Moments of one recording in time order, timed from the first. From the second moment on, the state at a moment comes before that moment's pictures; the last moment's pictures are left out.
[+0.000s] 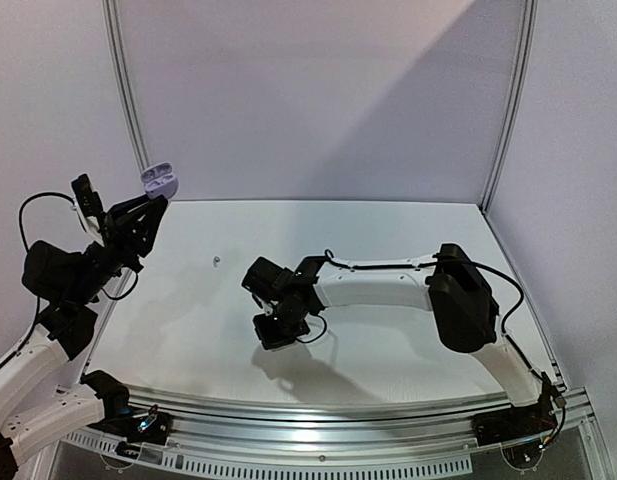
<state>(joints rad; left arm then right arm) -0.38 0.62 0.46 0.68 0.45 -0.28 1.15 2.43 2.01 -0.77 -0.07 0.67</state>
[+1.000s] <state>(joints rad) -0.38 0.61 0.46 0.66 0.44 -0.29 1.14 2.25 1.89 -0.73 -0.03 0.48</state>
